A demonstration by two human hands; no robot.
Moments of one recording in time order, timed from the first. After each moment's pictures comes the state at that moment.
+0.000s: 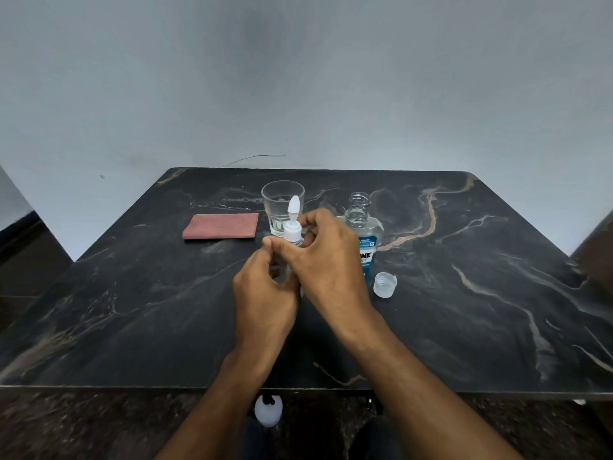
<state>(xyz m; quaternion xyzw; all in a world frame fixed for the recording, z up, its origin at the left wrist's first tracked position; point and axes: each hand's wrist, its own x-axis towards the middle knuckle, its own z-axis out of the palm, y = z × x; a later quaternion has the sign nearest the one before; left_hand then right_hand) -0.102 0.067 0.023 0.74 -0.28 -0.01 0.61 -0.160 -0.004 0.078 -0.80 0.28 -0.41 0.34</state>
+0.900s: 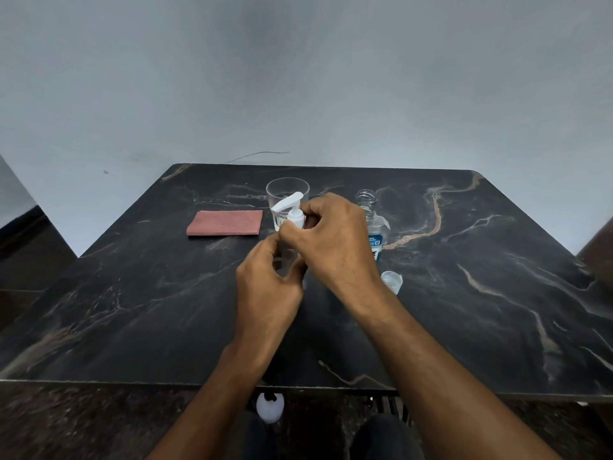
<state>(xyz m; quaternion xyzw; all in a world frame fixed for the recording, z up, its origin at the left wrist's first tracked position) -0.095 0.069 0.028 0.73 -0.32 -0.03 0.61 -0.158 -0.009 0.106 -0.83 0.27 -0.37 0.31</state>
